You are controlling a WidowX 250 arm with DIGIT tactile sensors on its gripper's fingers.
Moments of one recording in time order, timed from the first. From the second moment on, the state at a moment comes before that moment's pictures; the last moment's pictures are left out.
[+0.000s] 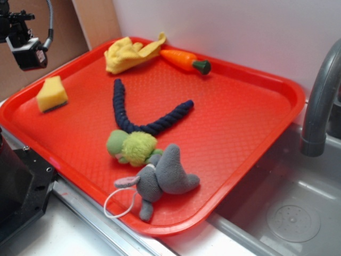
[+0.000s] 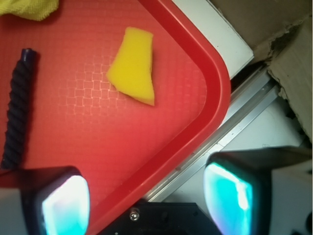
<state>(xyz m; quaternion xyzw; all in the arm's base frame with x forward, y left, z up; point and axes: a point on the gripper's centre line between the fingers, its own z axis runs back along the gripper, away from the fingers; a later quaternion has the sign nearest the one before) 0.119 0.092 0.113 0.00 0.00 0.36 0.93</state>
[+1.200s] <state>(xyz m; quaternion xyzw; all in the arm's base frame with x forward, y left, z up) 0.153 0.106 0.040 0.02 0.06 0.35 0.94</state>
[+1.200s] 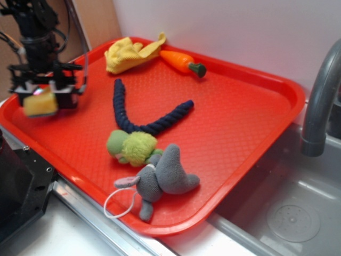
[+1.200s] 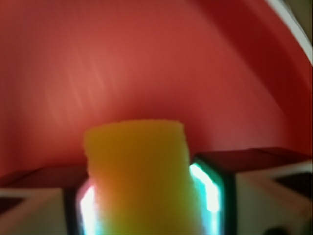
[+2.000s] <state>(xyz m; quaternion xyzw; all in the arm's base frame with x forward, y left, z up) 0.159 0.038 0.209 0.05 -0.07 0.04 1.00</state>
